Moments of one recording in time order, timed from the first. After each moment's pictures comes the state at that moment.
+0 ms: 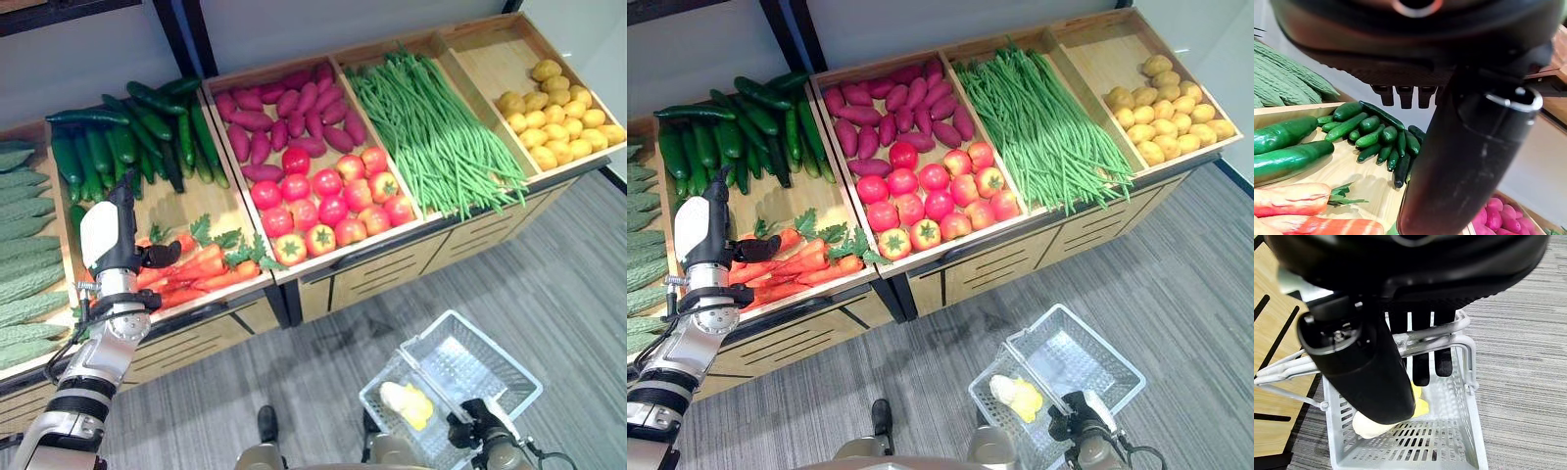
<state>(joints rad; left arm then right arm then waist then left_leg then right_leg) -0.25 0.73 -0.11 0.48 0.21 -0.16 0.54 -0.03 -0.39 0.21 1.23 -0.19 -0.14 -0.22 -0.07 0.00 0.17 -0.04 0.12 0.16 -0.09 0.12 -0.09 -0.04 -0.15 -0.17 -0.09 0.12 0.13</state>
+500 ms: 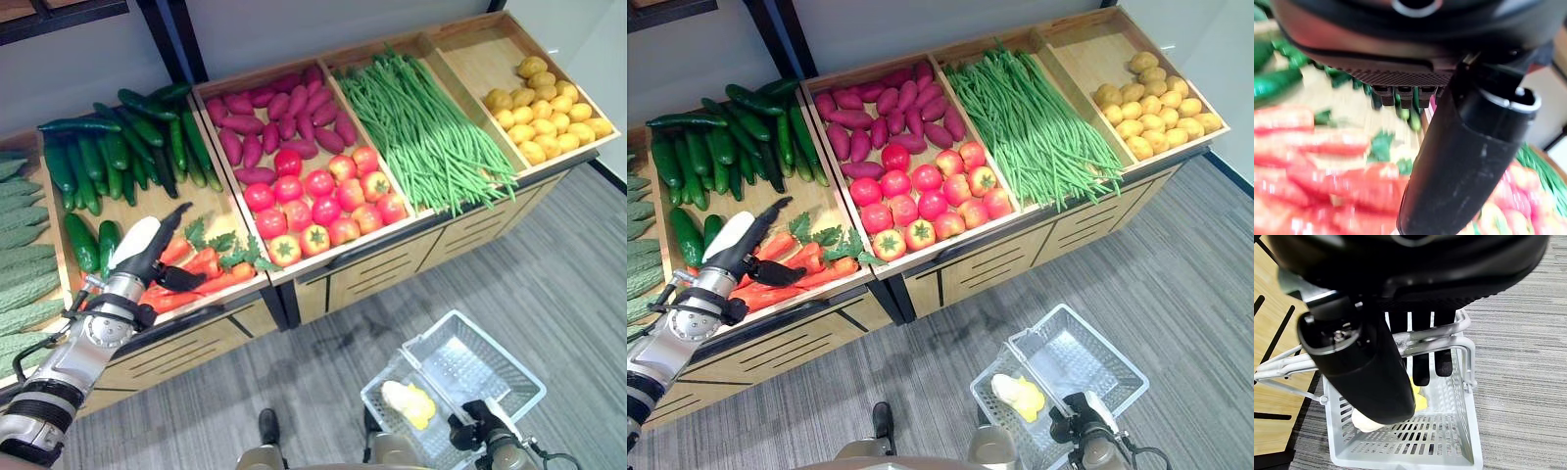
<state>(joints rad) -0.21 0.92 -0.33 0.42 0.03 -0.24 0.16 -0.01 -0.41 0.21 1.20 -0.19 -0.14 -0.18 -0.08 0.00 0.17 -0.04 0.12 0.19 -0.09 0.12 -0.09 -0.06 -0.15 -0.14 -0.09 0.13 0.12</state>
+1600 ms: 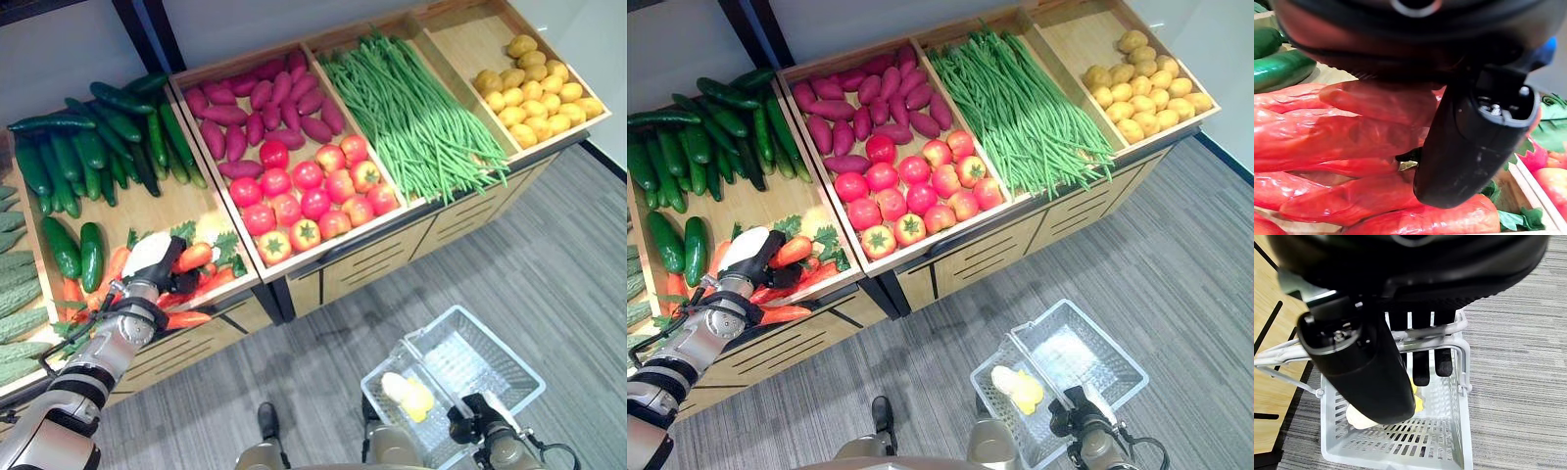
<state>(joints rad) -0.36 0.81 -0.40 0.70 0.24 -0.18 0.29 -0.05 -0.42 0.24 1.23 -0.19 -0.14 -0.19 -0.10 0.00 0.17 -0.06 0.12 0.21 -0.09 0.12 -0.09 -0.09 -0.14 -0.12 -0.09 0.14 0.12</state>
